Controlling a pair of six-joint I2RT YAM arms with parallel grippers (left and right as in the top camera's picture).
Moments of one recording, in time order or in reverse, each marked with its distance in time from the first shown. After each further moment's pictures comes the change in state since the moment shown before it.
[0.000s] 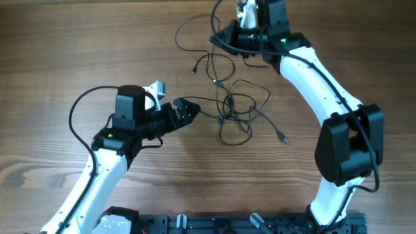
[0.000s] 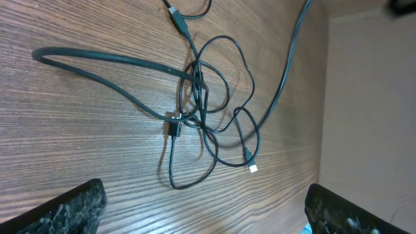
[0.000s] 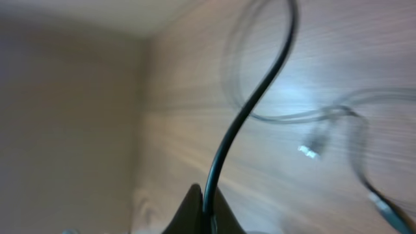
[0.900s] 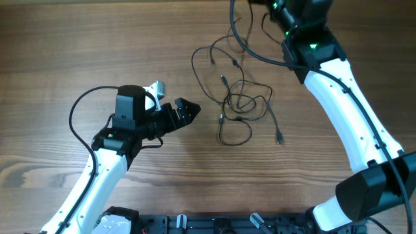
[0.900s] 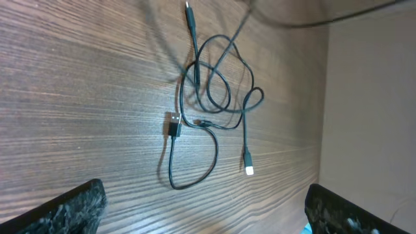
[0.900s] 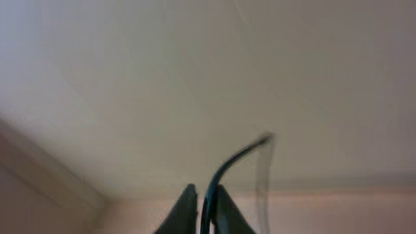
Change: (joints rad) left arm 0.000 0.001 0.000 0.000 0.000 0.000; right arm 0.002 -0.258 0.012 0.145 0.642 -0.216
